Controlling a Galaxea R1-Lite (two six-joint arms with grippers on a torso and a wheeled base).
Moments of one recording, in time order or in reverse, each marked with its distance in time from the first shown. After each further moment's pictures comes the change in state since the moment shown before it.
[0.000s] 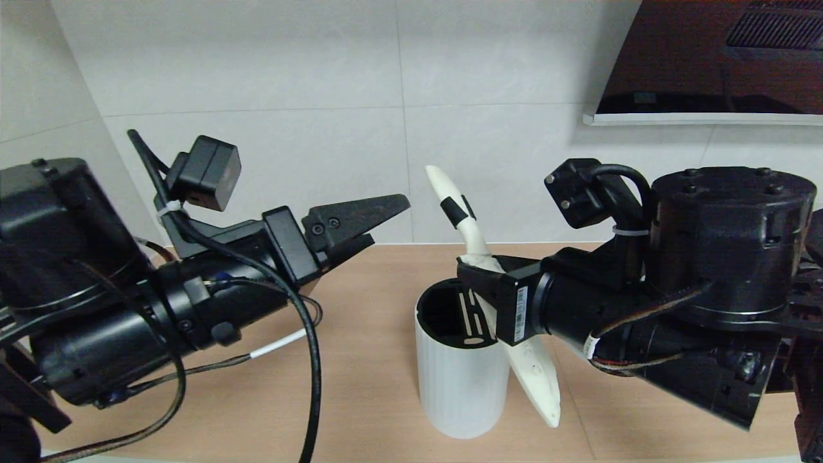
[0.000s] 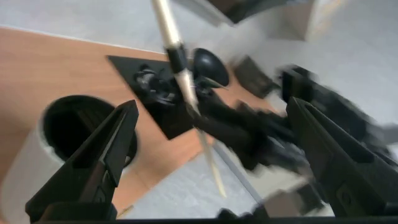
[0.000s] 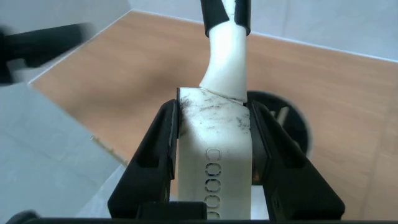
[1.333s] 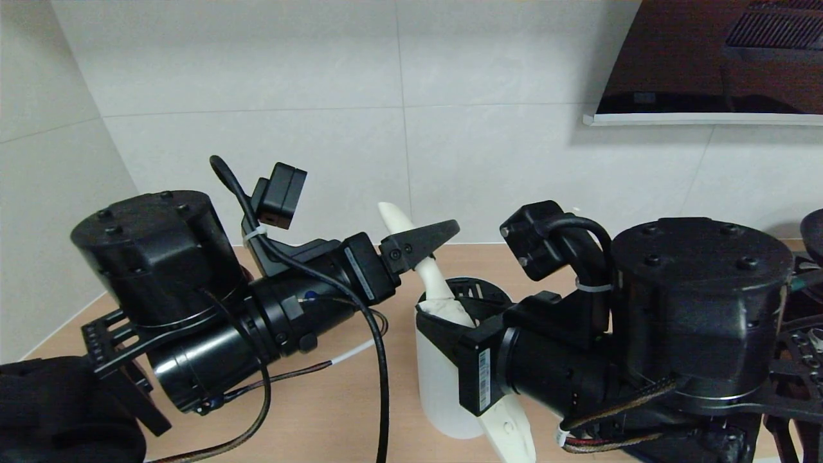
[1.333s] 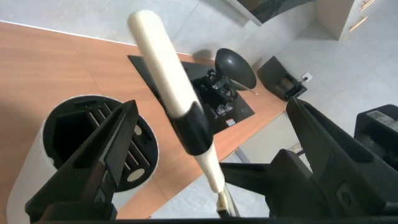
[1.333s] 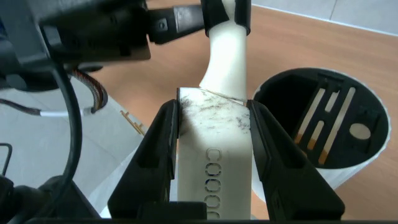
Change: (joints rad) left arm -0.099 0.141 -0.004 -0.114 0.128 0.056; right arm 0.124 0.036 0.026 -0.023 -0.007 0.031
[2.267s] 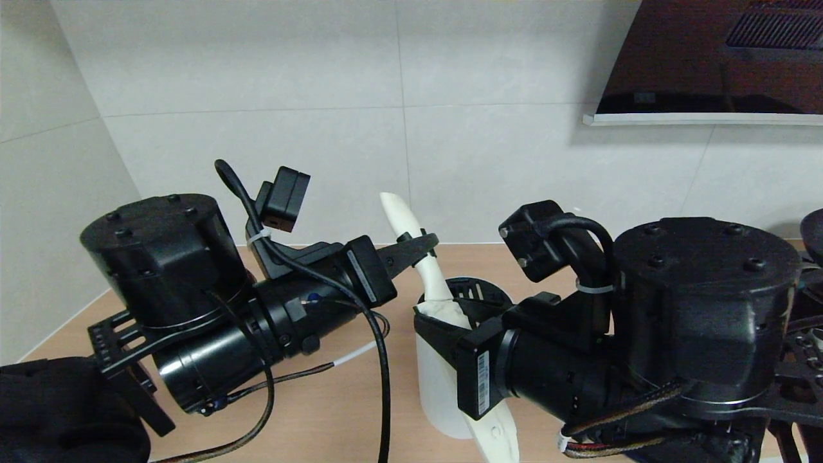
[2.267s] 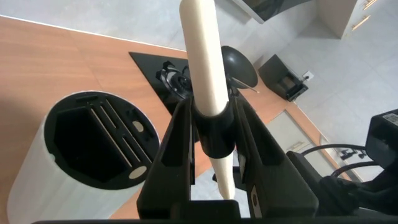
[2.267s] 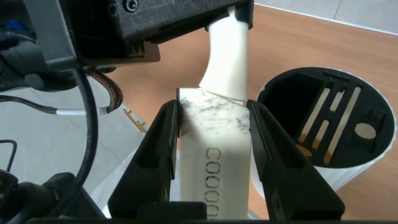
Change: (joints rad) left arm 0.000 0.009 0.002 0.001 0.000 -0.001; right arm 0.004 -0.004 -0.003 0.000 -0.003 0.000
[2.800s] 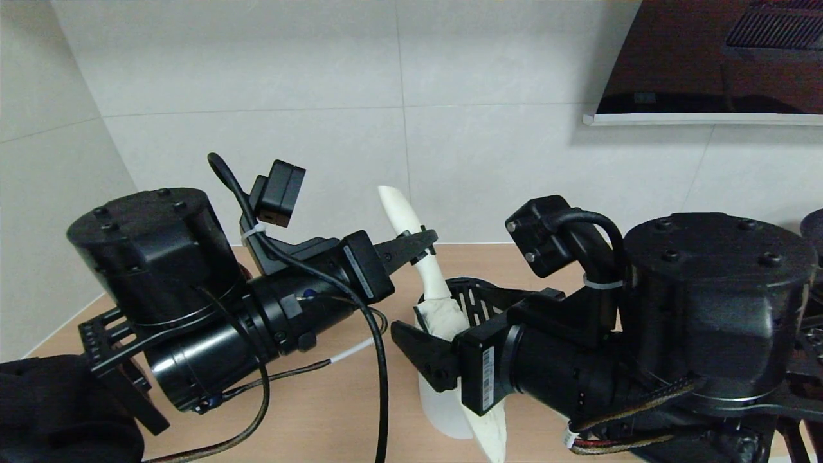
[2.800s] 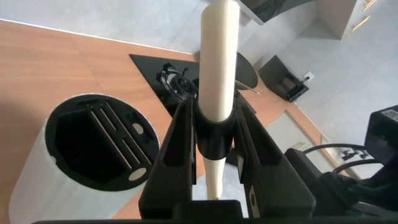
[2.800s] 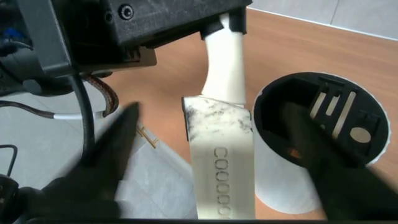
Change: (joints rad) left arm 0.000 -0.013 -0.008 0.003 0.002 0.002; right arm -0.002 -0.011 0.004 -0.001 -0.001 0.000
